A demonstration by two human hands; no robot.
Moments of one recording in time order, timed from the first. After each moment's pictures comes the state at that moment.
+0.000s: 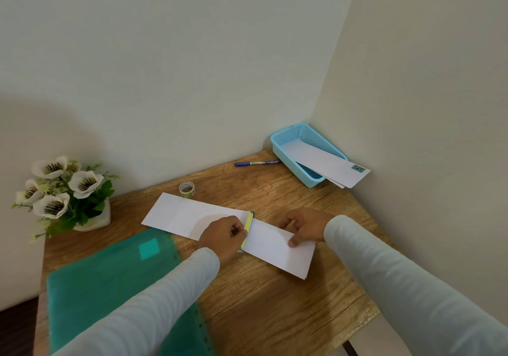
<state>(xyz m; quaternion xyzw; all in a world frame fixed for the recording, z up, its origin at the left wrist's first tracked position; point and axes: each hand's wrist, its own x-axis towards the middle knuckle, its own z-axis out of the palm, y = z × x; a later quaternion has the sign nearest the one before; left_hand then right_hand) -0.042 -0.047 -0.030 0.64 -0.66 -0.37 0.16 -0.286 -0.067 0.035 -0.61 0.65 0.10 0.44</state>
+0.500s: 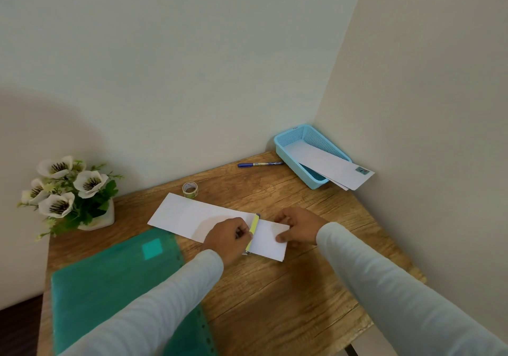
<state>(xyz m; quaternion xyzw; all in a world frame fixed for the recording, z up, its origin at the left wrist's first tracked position) -0.045 -0.045 -0.031 0.62 -0.67 -0.37 0.18 -0.267 -0.064 0.025 -0.59 0.65 -0.01 0.47</state>
